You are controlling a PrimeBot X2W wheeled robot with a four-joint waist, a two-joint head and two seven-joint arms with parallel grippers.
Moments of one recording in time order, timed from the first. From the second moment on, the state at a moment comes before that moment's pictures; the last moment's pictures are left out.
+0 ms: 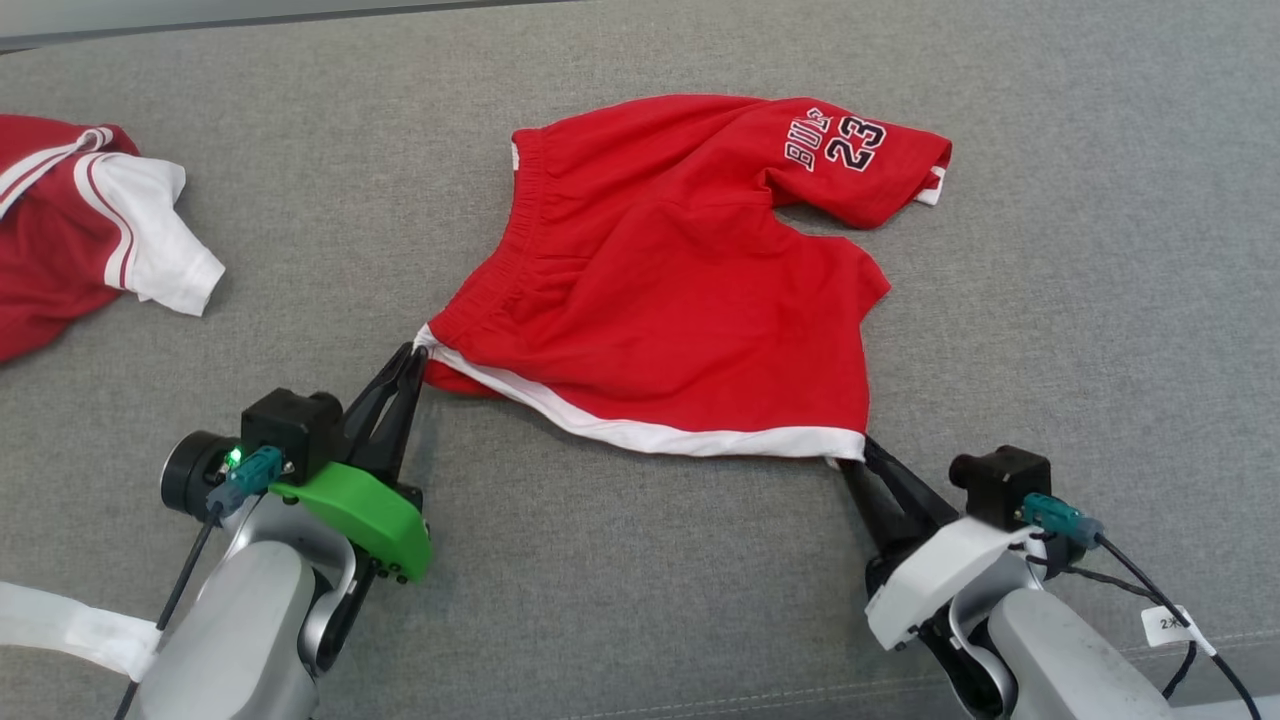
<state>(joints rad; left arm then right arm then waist) -0.39 0.24 -0.52 0.42 -0.46 -0.05 -0.25 -0.18 -0.12 0.46 0.44 0.38 0.12 -0.26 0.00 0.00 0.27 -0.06</state>
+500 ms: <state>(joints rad) -0.35 0.12 -0.32 0.29 -0.64 -0.08 -0.25 -0.23 -0.20 0.30 0.16 0.29 0.12 -0.26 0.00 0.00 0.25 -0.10</state>
